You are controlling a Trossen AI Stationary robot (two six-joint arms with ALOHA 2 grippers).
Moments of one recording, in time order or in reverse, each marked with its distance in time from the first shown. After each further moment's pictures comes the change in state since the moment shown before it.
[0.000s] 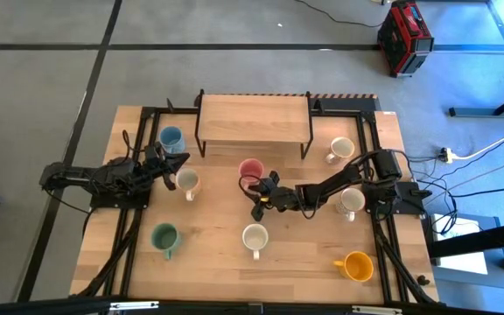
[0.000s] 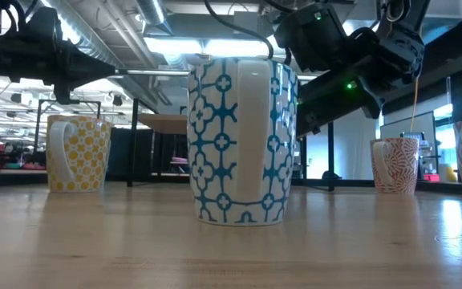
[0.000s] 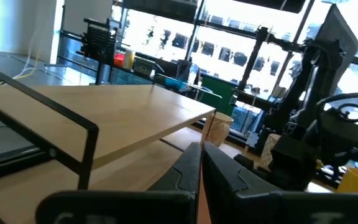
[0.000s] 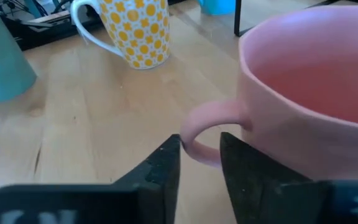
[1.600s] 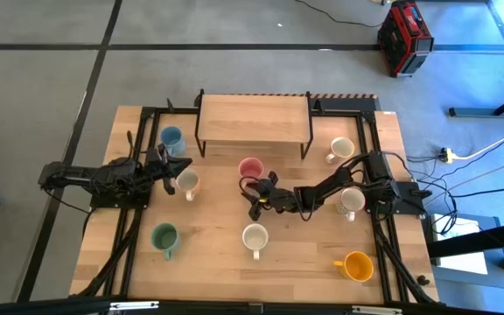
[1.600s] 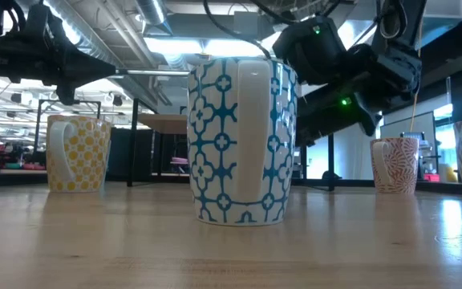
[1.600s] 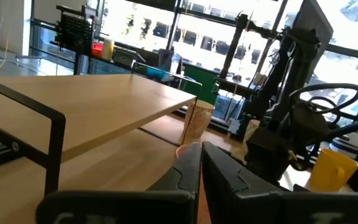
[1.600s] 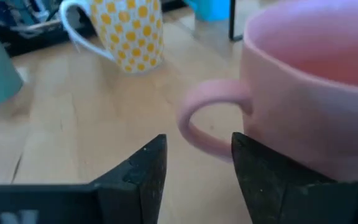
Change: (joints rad) left arm 0.000 0.024 0.000 -0.002 0.102 -0.008; right arm 0.001 0.084 0.014 0.129 0.064 -0.031
